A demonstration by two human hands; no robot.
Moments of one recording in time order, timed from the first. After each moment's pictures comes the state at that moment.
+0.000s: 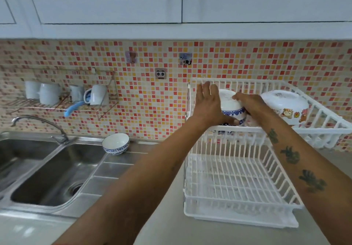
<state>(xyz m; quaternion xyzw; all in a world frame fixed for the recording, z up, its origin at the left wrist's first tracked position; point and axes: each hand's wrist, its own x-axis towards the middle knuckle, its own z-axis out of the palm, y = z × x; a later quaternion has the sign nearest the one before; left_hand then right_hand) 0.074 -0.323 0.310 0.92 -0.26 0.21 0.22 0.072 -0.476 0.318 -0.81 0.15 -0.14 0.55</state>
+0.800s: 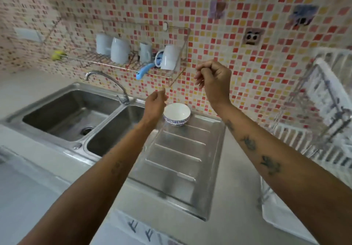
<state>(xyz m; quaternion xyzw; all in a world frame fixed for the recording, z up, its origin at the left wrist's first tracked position) 0.155 0.060 0.194 0.73 0.12 0.14 0.65 0.179 -0.100 0.256 -0.67 -0.21 -0.23 0.67</state>
